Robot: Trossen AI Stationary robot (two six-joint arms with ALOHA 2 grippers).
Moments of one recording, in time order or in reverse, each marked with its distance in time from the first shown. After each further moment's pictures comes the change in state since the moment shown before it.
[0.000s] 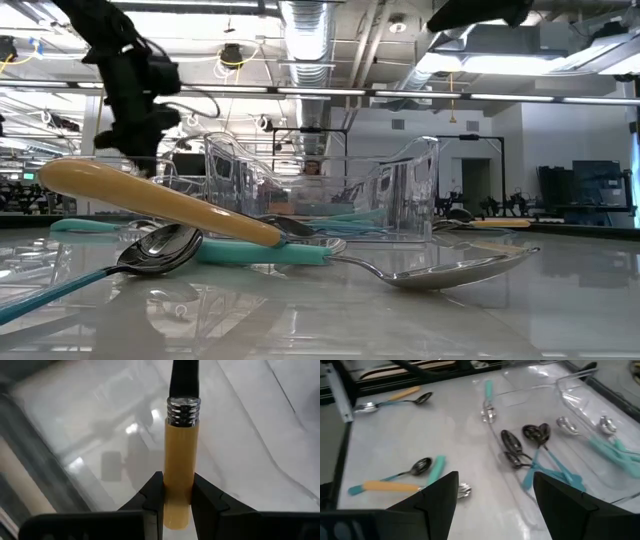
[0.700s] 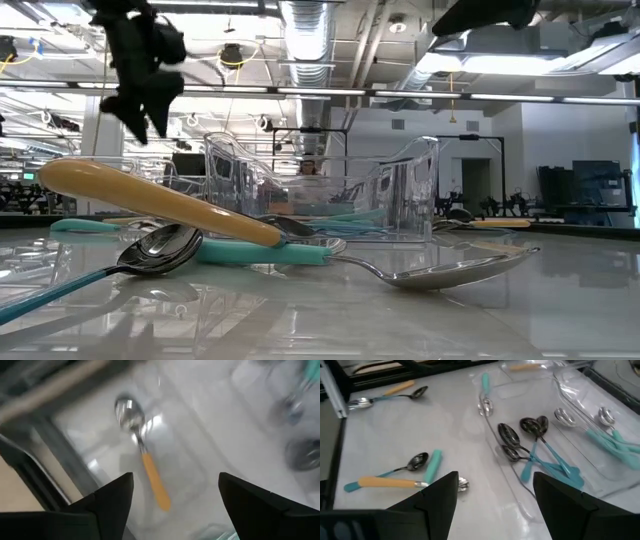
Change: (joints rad) left arm -0.033 -0.008 0.277 -0.255 -0.042 0.011; right arm -0.003 0.000 0.000 -0.039 -0.015 0.038
